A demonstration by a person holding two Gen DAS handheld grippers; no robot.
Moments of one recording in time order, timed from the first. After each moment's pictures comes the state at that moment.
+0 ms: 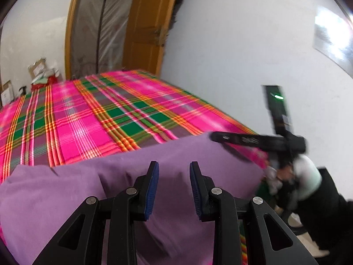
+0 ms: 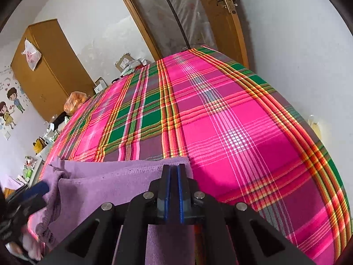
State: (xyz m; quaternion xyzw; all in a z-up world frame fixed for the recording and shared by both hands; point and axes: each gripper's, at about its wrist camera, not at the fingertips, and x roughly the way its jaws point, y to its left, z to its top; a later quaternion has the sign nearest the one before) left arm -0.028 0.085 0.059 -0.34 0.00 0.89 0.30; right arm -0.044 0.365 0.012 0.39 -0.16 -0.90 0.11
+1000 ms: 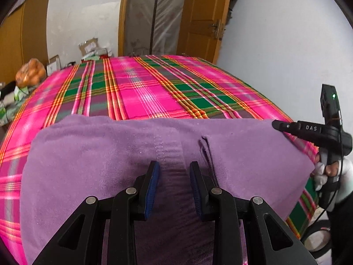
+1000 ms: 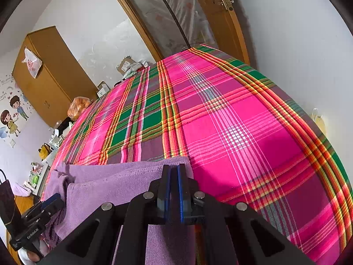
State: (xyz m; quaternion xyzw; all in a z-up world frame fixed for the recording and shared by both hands) left arm -0.006 0.029 0.032 -0.36 -0.01 0.92 0.15; right arm -0.041 0.368 0.011 0.38 -0.18 -0.90 0.11
